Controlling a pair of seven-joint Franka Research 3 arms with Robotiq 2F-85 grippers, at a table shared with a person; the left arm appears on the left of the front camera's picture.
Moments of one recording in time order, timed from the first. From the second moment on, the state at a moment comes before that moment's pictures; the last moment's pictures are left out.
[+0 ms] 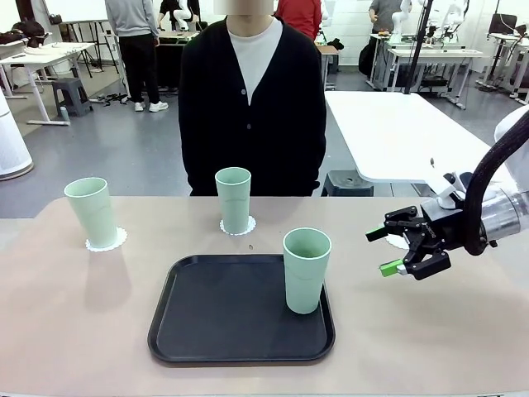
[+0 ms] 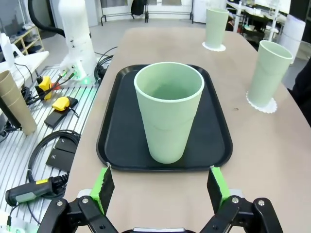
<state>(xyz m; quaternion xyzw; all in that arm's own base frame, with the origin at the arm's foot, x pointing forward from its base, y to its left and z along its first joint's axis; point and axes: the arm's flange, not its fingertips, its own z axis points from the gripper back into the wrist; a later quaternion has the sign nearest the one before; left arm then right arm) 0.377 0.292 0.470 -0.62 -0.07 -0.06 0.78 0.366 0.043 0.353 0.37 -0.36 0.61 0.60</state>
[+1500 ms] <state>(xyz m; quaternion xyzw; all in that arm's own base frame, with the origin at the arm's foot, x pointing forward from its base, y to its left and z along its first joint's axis) 0.377 0.292 0.470 -0.62 -0.07 -0.06 0.78 0.395 0.100 0.302 0.40 -0.41 0.66 0.49</state>
